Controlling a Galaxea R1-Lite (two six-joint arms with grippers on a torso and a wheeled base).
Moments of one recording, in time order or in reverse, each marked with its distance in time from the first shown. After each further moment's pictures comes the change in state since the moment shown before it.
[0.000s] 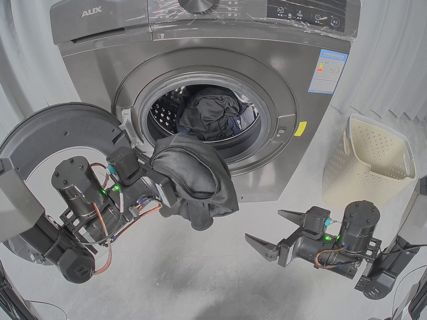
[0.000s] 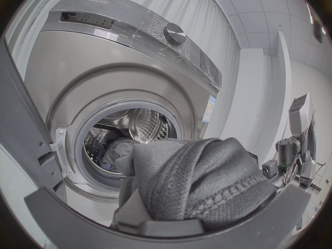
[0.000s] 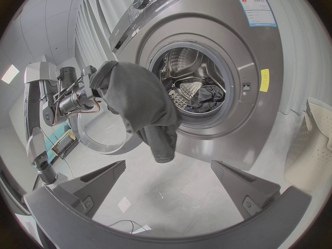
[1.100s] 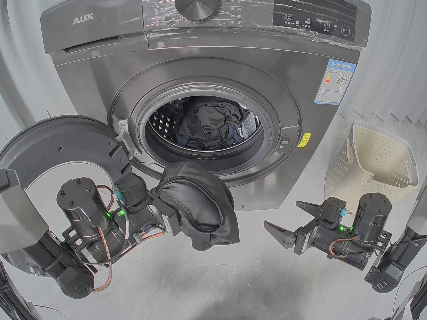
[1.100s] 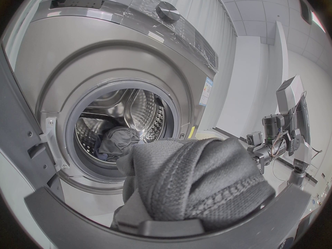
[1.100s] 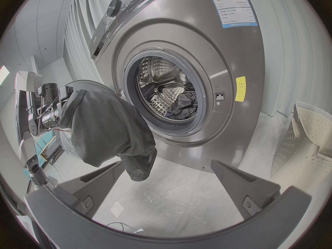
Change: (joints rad) left arm -0.050 0.002 0.122 0.000 0.003 0.064; right arm -0.105 -0.040 0.040 -0.007 0.005 -0.003
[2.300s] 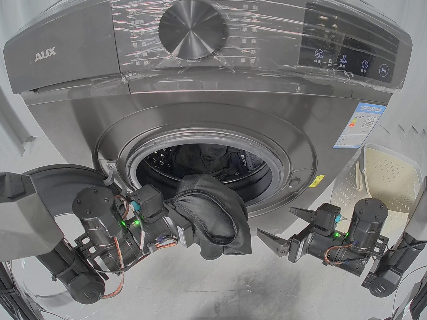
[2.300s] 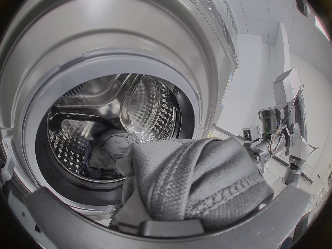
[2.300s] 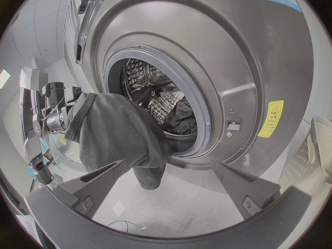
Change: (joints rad) left arm -0.060 0.056 -0.008 -0.001 0.007 -0.001; right arm 0.056 0.007 0.003 0.006 -0.009 0.007
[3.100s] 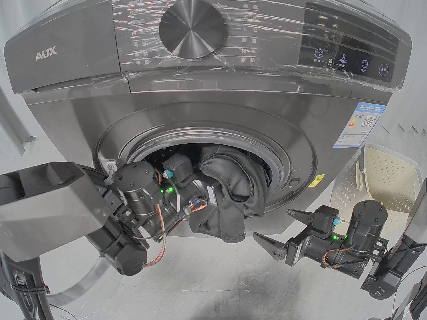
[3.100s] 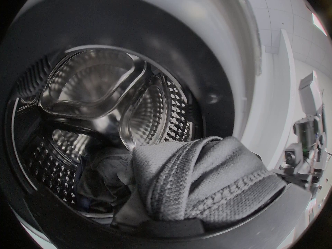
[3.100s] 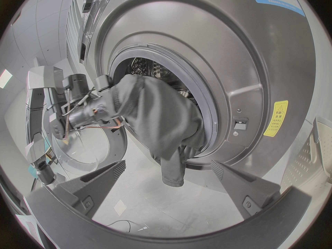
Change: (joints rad) left arm 0.012 0.215 -0.381 0.008 0.047 -0.039; right arm 0.027 -0.002 0.001 -0.003 -0.004 0.001
